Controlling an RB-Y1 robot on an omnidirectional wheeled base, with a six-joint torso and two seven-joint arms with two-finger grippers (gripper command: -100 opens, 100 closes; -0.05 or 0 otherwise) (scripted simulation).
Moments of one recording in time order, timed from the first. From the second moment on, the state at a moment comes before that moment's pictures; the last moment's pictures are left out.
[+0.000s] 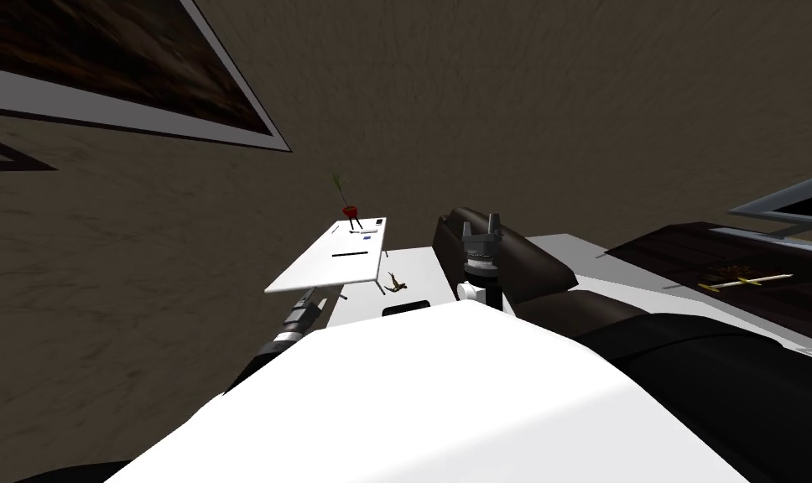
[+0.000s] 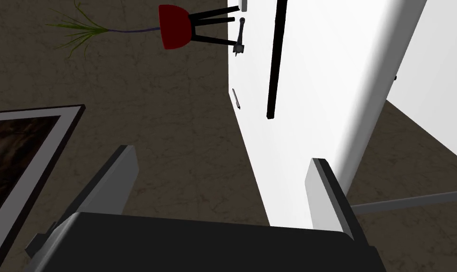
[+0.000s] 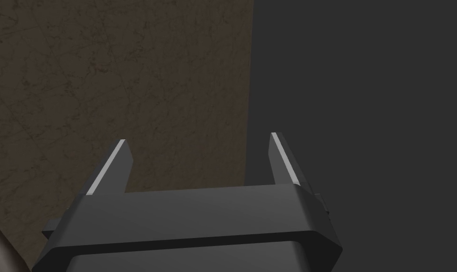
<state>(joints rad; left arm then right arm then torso) 0.87 0.67 0.05 -1.93 0.31 -0.31 0.27 0.53 -0.01 -0.06 -2.26 -0.04 -0.62 -0.16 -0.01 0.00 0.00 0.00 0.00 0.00</state>
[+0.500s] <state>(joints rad) 0.90 0.82 0.03 -1.86 0.37 -0.26 0.31 0.53 -0.01 -0.06 -2.26 -0.04 -0.62 -0.16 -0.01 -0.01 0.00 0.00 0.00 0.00</state>
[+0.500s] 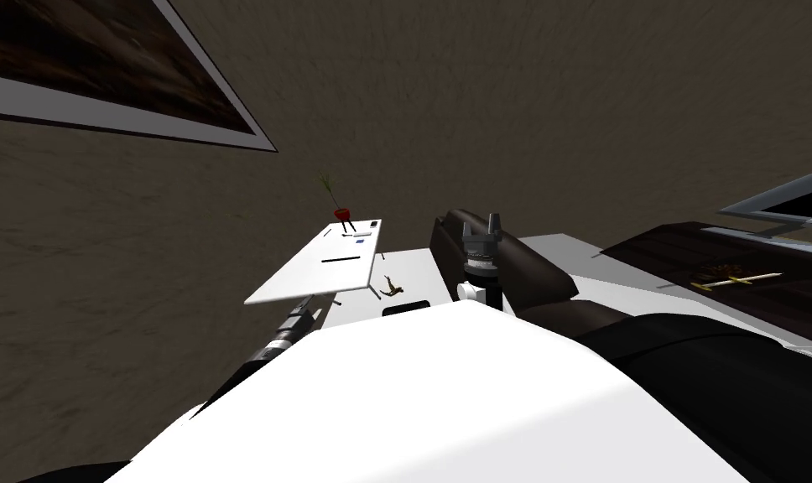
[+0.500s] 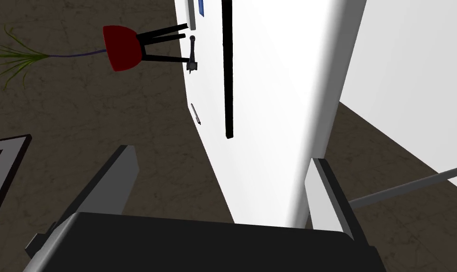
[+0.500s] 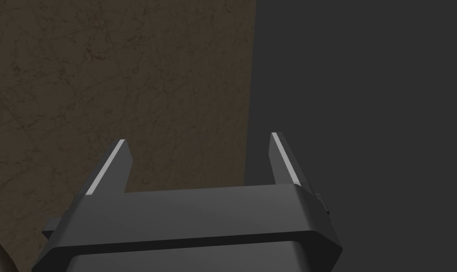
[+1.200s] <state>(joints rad) 0.94 1.01 -0.01 -1.79 0.45 -0.18 0.36 0.53 -0.01 -0.06 -2.26 -0.04 -0.62 -0.16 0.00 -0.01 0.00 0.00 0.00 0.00</state>
